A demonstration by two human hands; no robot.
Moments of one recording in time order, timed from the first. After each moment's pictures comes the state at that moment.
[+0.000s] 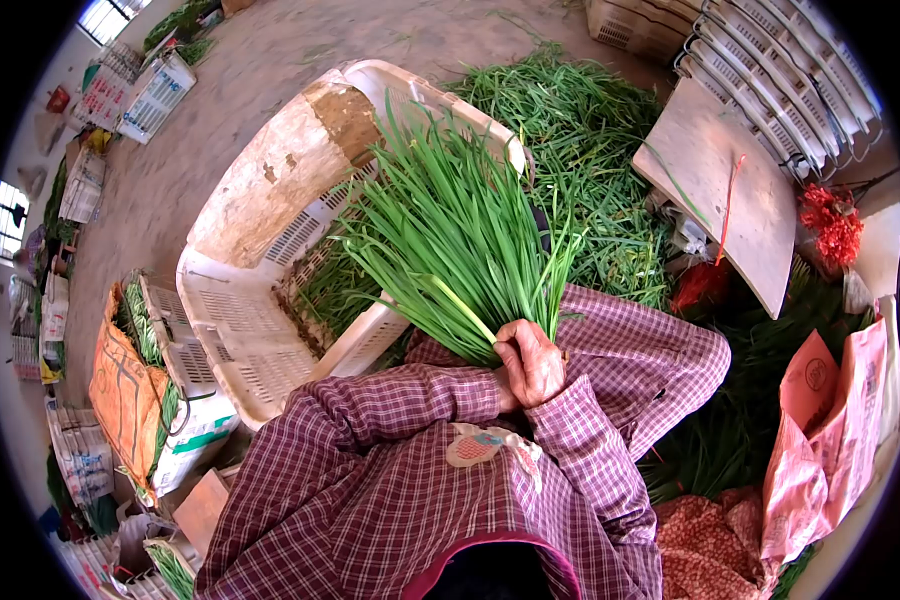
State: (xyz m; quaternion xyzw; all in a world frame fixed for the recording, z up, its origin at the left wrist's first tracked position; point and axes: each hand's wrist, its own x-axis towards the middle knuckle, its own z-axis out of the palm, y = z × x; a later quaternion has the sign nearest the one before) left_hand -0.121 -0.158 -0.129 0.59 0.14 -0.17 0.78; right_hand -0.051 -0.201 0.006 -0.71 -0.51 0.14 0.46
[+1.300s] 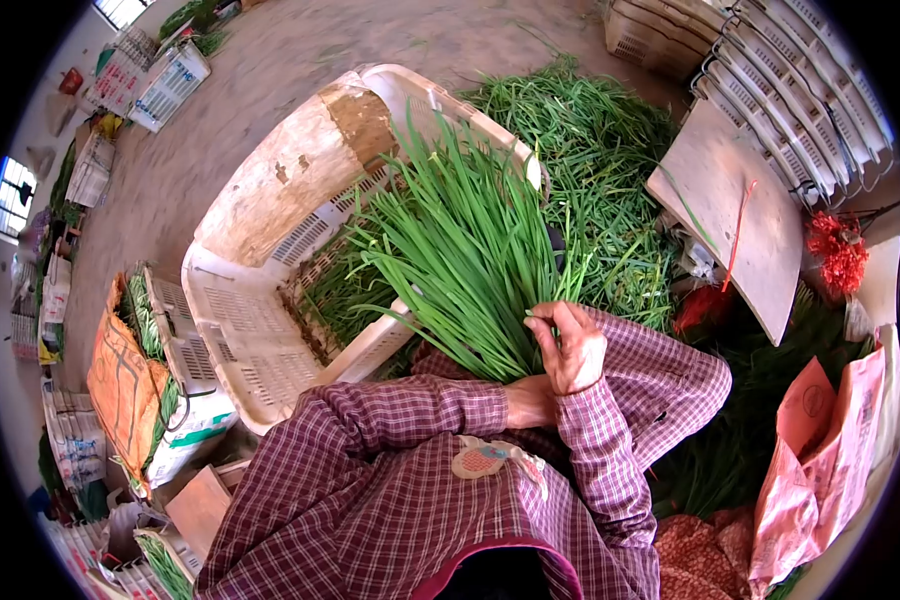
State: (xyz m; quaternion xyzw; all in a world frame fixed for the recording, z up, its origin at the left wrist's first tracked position) left_hand -0.109 -0.147 -0.112 0.85 -0.17 -0.07 0.49; right_hand -0.010 -0.179 0.029 -0.77 -0.47 0.05 0.43
